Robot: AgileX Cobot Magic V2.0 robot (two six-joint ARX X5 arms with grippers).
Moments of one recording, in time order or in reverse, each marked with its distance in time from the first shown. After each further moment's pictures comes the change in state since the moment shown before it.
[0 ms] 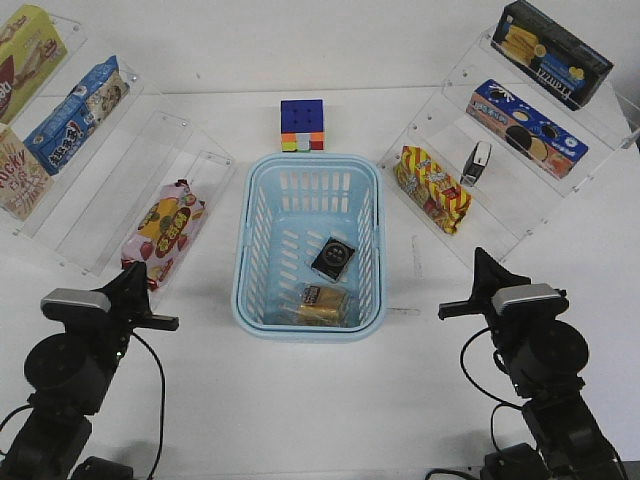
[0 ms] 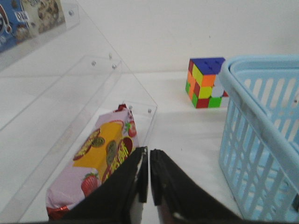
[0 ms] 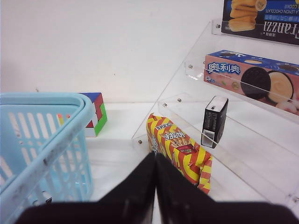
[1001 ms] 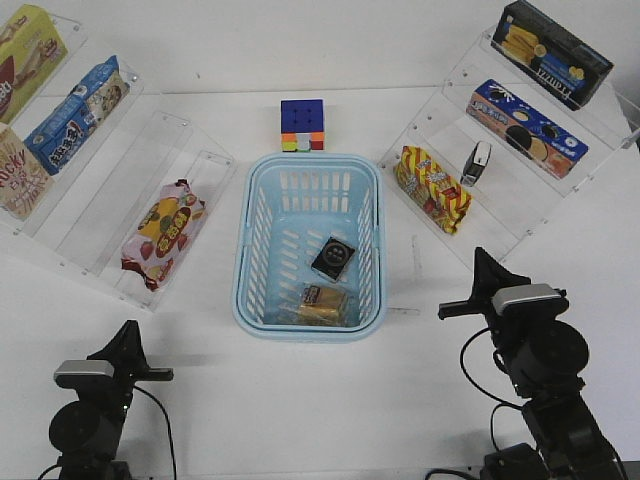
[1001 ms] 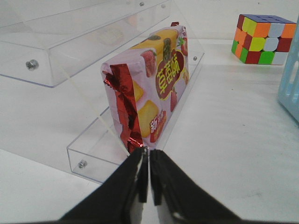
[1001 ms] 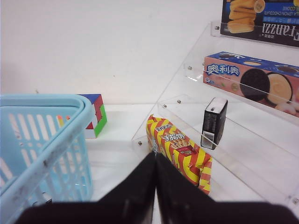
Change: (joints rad) left arm 0.212 -0.577 -0.591 0.025 0.109 0.021; right arm 0.000 -0.001 0.000 0.004 0.000 0.000
